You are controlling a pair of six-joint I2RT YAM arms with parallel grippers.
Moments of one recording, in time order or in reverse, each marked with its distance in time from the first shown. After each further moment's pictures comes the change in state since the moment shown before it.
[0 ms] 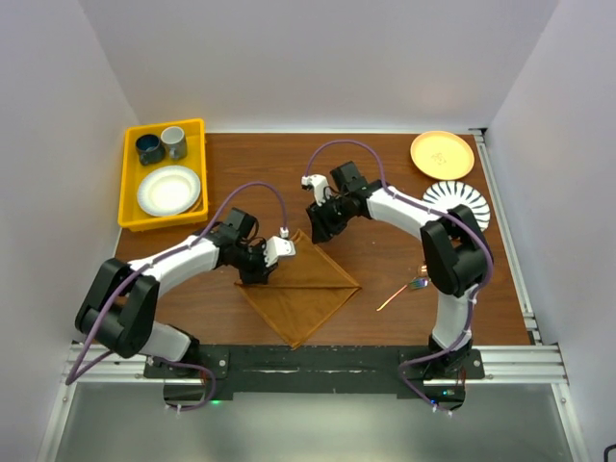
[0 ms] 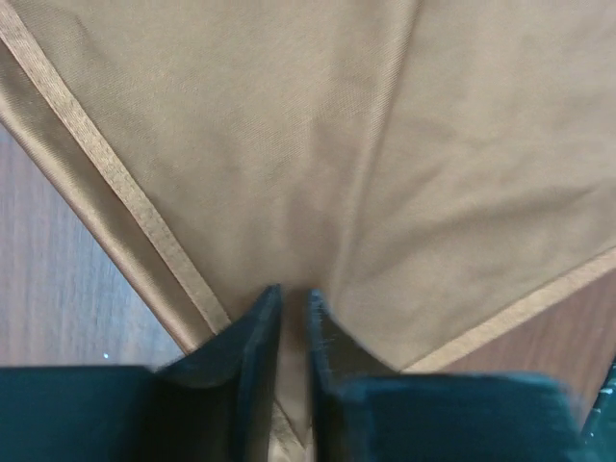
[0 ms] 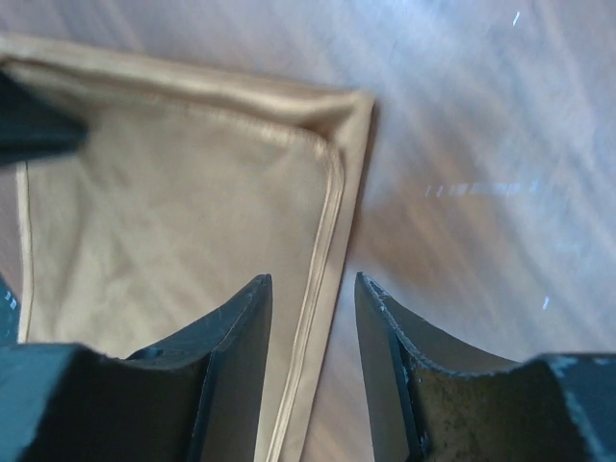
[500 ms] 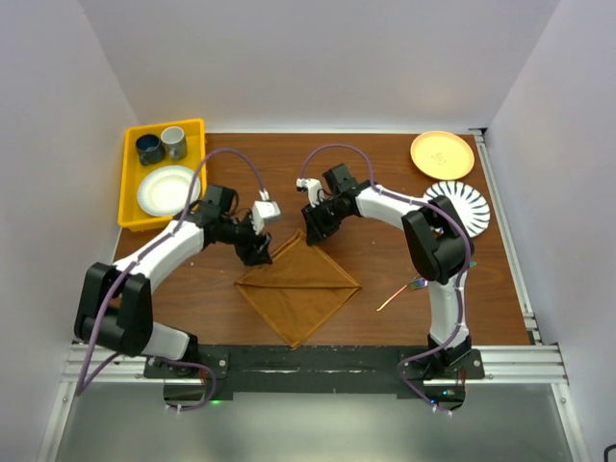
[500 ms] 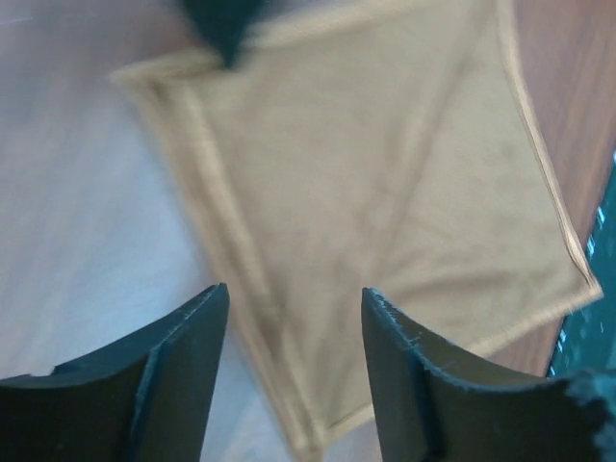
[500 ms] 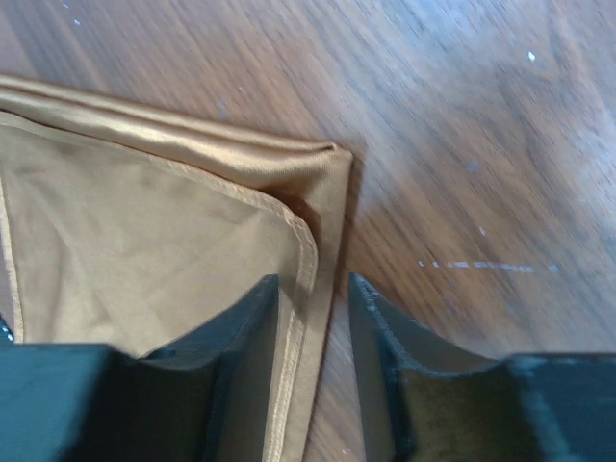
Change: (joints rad) left arm 0.130 -0.048 0.124 -0.024 0.214 -0.132; right arm 0.002 0.173 0.094 0.037 -0.050 0.044
